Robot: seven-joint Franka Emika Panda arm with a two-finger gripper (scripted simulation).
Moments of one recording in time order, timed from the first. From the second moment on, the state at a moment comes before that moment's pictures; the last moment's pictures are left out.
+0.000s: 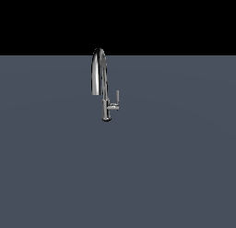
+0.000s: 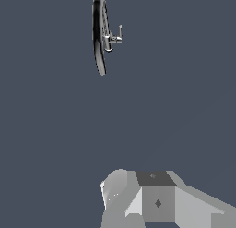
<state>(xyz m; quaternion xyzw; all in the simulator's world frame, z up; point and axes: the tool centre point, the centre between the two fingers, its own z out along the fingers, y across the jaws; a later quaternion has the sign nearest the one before) -0.255 -0.009 0.490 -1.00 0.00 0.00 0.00</state>
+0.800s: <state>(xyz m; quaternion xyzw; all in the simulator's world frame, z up) -0.229 -0.005 0.484 -1.00 0.03 0.03 0.03</state>
